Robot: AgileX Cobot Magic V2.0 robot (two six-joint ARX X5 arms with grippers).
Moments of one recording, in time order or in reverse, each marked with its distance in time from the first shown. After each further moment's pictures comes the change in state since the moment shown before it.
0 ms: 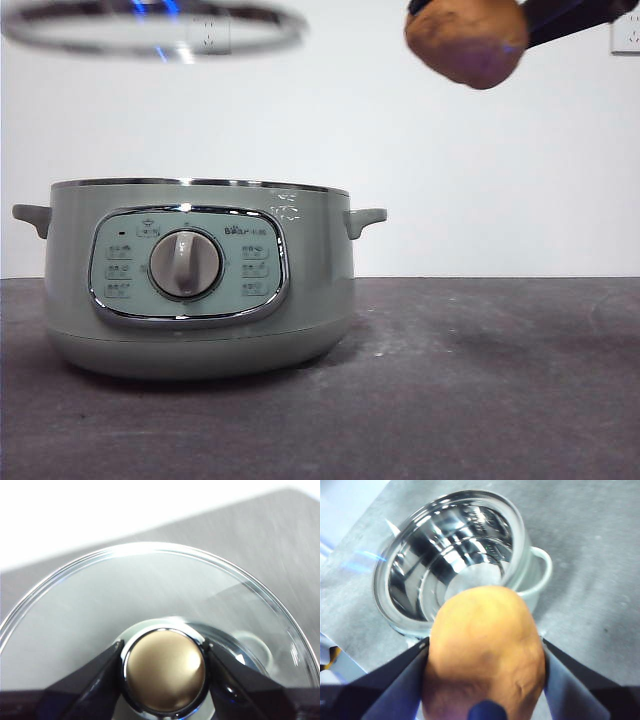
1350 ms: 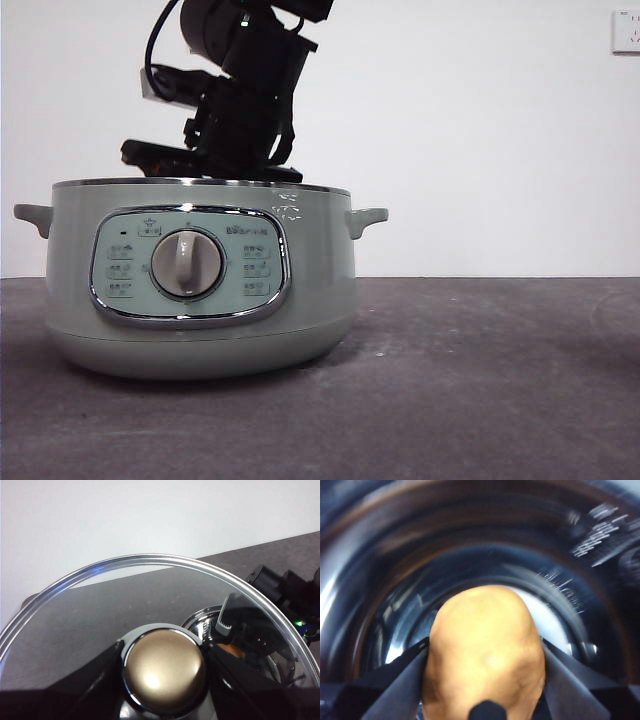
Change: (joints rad) left arm 0.000 -0.520 -0.001 -0.389 -0.217 0.017; right arm 0.270 1.070 0.828 -0.128 0.211 -0.324
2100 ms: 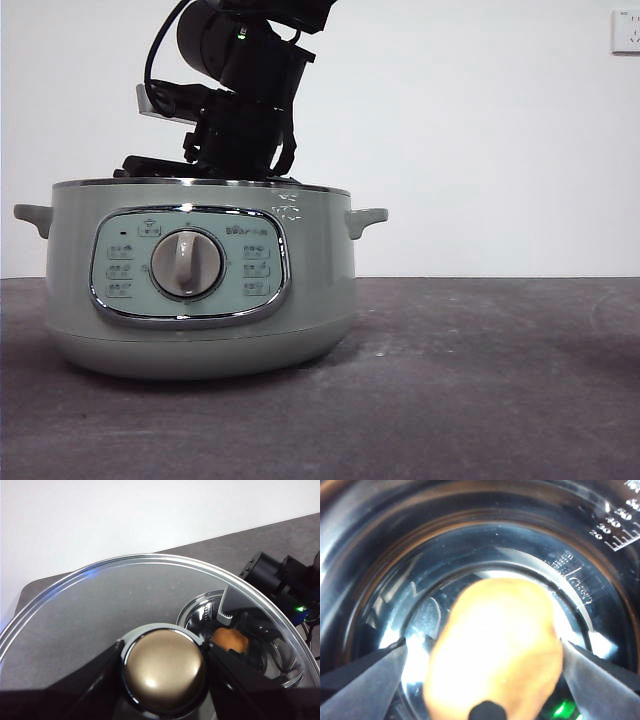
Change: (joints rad) left arm 0.000 0.004 0.000 -0.055 0.000 0.000; right arm 0.002 0.011 0.005 -0.034 0.001 -0.026
